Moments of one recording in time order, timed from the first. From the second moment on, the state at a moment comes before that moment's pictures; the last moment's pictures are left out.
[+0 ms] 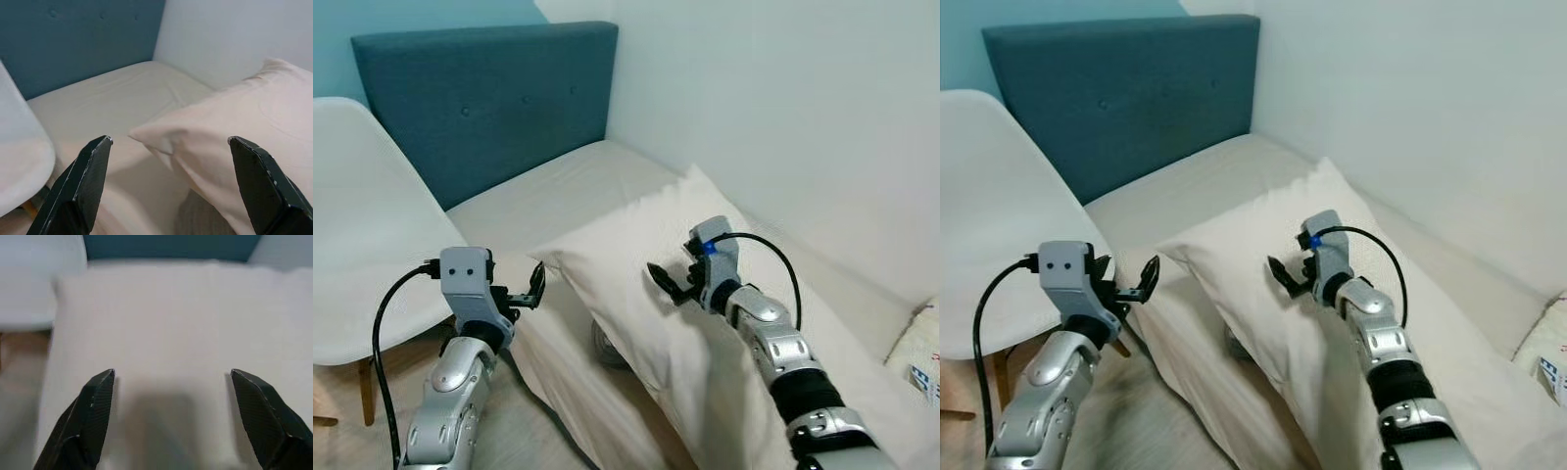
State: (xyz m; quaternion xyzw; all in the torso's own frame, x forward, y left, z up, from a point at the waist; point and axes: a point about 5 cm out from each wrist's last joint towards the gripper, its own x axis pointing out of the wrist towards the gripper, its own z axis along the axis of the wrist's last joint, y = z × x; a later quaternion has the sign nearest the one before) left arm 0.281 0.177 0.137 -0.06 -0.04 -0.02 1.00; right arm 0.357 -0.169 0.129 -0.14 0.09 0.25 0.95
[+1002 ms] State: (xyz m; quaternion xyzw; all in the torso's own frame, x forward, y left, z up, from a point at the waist) left arm 0.278 0.178 0.142 -0.08 -0.04 -0.03 1.00; right arm 0.353 -0.203 0.084 -0.30 0.25 0.21 0.89
